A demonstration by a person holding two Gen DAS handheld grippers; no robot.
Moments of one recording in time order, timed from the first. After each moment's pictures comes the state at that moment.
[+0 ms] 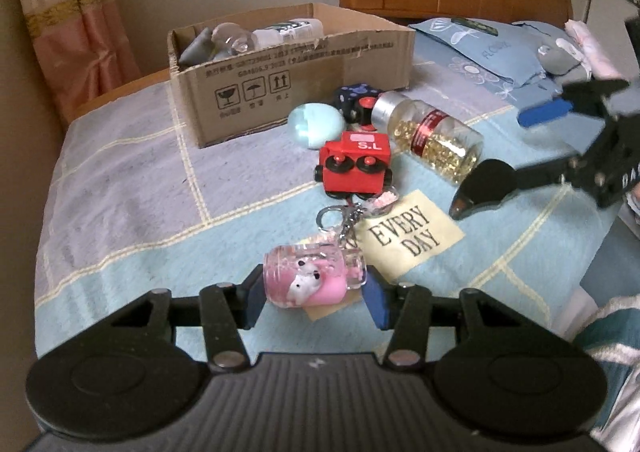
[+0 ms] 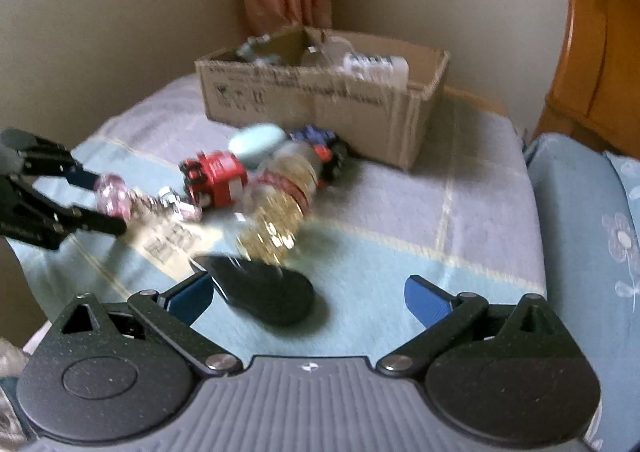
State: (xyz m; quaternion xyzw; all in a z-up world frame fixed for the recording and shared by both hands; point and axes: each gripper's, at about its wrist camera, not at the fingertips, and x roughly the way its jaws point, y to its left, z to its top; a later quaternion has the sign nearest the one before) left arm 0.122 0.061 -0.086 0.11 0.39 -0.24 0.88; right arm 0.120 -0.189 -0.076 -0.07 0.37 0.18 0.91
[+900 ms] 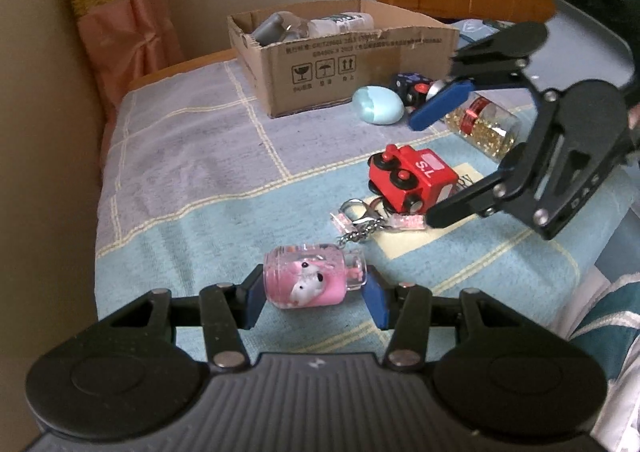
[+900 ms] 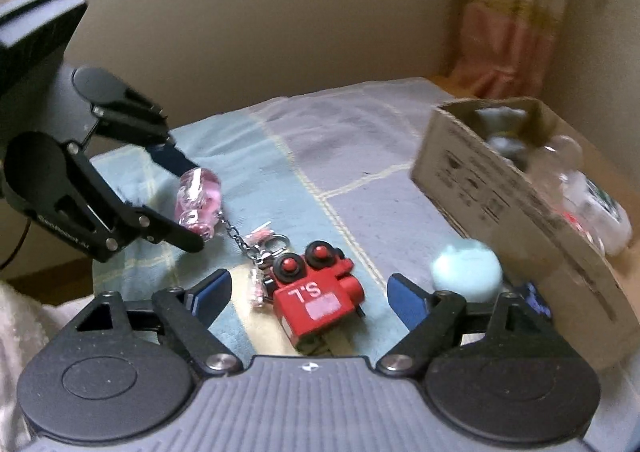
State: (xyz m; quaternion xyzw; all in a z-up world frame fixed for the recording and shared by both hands) left arm 0.108 0.110 -0.083 0.10 0.40 -0.19 0.89; right arm 0.179 -0.055 -0.075 -0.23 0.35 0.42 0.80
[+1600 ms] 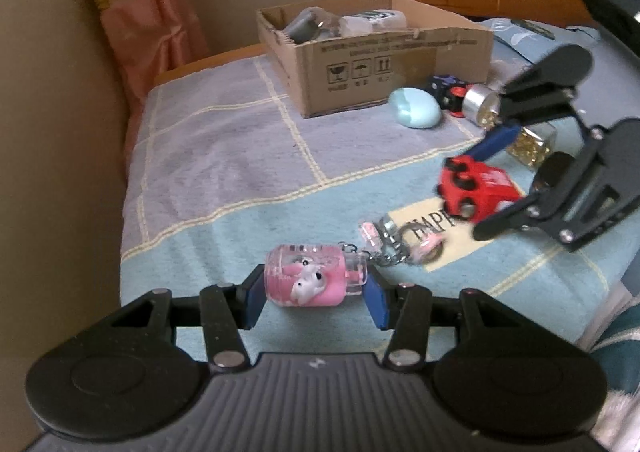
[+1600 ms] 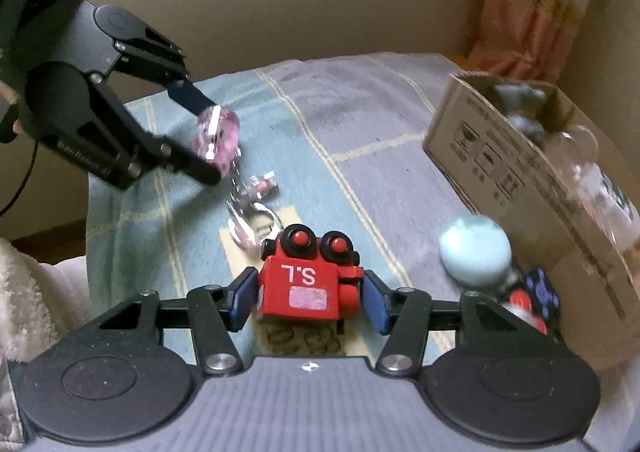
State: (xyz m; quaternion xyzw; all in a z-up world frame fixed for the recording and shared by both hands) left arm 0.121 0.118 -0.081 0.11 0.41 -0.15 0.89; right arm 0.174 -0.061 -0.086 -0.26 0.38 0.42 0.78
